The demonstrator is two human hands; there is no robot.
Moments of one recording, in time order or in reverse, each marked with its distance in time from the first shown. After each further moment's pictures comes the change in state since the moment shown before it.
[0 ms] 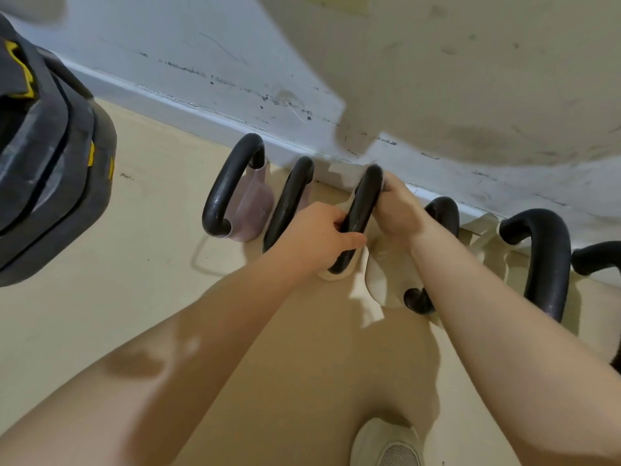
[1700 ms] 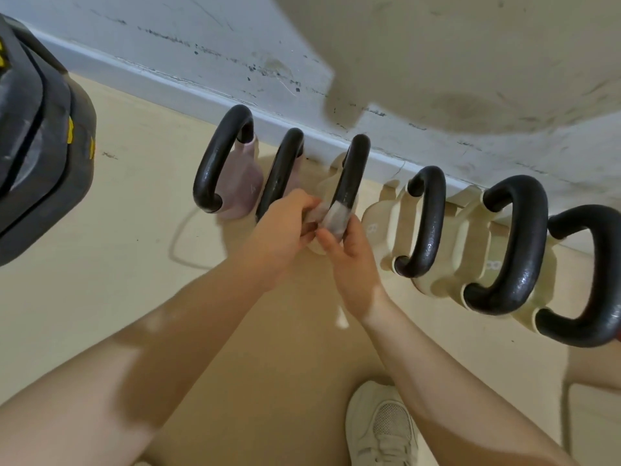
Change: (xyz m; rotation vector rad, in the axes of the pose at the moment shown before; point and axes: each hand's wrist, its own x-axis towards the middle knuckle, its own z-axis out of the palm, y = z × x) left_hand -0.033 -0.018 0.006 -0.837 0.054 -0.234; right_hand -0.094 0.063 0.049 0.075 0.058 -0.182
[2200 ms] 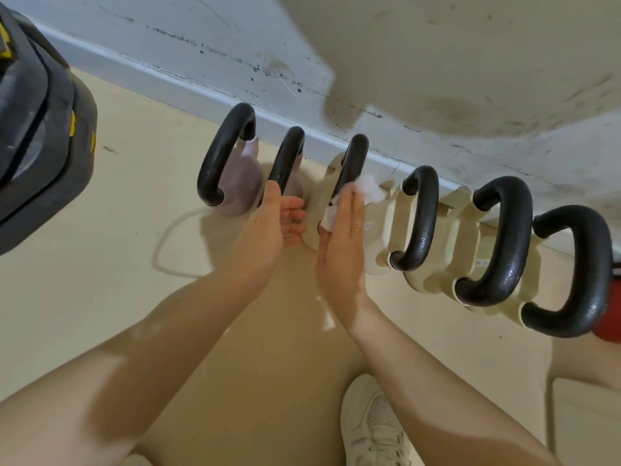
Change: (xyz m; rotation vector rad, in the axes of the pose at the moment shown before) left_hand -0.015 -0.016 -0.016 0.045 0.169 0.133; right_hand -0.001 0.006 0.017 -0.624 0.213 -0.420
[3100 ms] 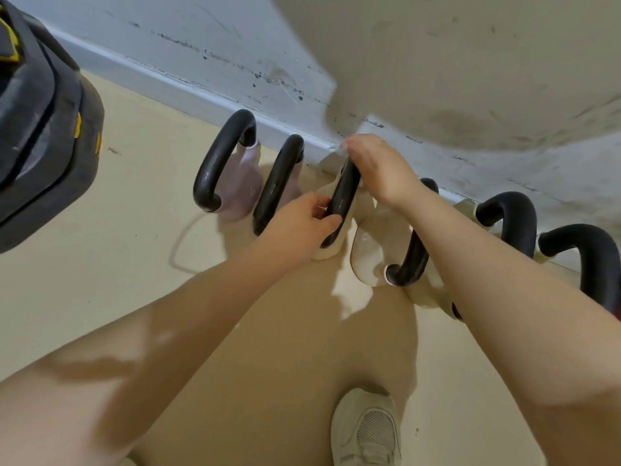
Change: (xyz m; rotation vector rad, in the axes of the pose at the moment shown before) left_hand 0.013 0.019 0.032 0.506 -0.159 0.139; right_hand 0.141 0.026 -0.061 -0.200 -0.457 -0.154
